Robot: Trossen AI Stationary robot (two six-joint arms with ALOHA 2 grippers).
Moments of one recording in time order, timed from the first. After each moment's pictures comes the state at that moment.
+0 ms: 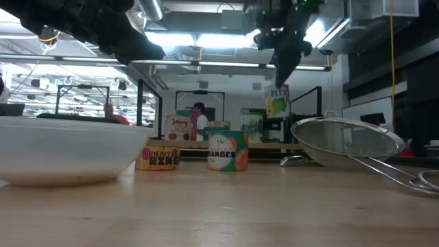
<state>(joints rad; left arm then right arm) -0.10 0.90 0.41 0.24 -0.27 -0.03 -0.52 1.71 1.68 -1.21 -0.02 -0.55</state>
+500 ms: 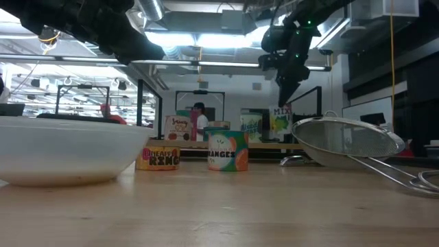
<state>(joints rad) -0.10 0.90 0.41 0.24 -0.27 -0.03 -0.65 1.71 1.50 -0.99 -0.02 -0.57</state>
